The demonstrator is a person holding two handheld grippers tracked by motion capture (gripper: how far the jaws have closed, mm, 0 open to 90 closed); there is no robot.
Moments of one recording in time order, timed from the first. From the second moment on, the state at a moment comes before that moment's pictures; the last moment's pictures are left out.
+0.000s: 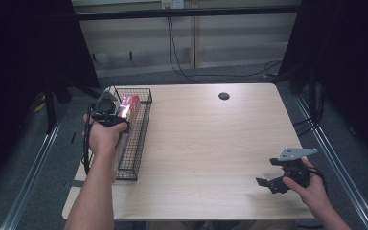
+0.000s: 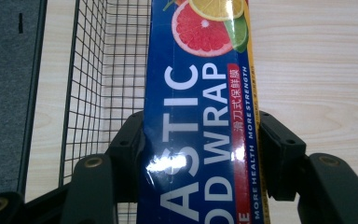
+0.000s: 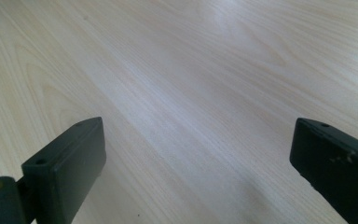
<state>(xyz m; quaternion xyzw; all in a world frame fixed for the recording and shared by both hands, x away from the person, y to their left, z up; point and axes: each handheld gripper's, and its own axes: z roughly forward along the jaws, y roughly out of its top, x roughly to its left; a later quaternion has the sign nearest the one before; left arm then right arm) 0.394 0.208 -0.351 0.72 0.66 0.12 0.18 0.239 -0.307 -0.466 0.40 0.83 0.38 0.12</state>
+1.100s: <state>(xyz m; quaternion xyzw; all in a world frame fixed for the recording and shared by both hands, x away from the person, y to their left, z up) 0.398 0.216 -0.373 0.71 0.68 0.12 0.16 0.238 -0.307 -0.466 0.40 0.83 0.38 0.12</state>
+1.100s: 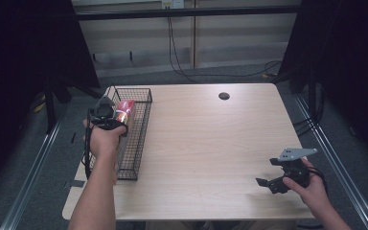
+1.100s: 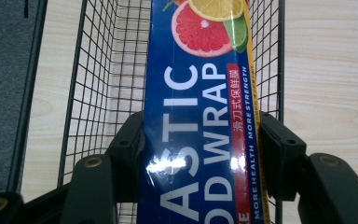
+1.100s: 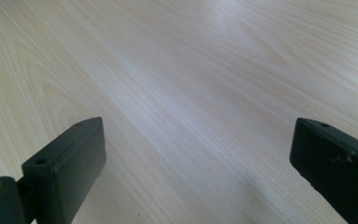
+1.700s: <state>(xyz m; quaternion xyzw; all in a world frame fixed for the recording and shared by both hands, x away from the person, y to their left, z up) 0.406 0.220 -0.385 0.71 0.67 0.11 0.16 0.238 -0.306 -0.467 0.40 0.83 0.38 0.12</state>
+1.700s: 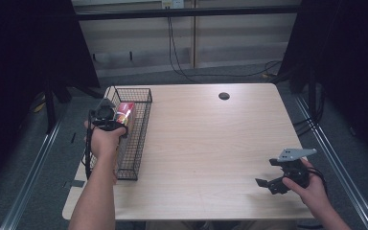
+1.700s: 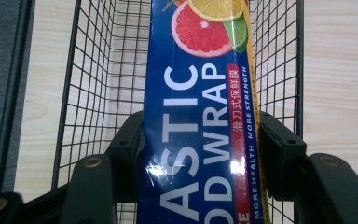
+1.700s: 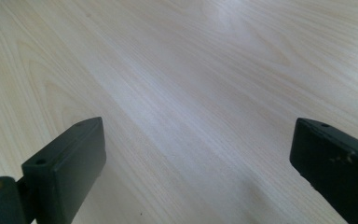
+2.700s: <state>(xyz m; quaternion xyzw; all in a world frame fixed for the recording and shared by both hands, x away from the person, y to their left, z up) 0.420 0.219 -0.400 0.72 0.67 0.10 0.16 0.237 -0.304 -0.467 0.39 0.83 0.37 0.11</state>
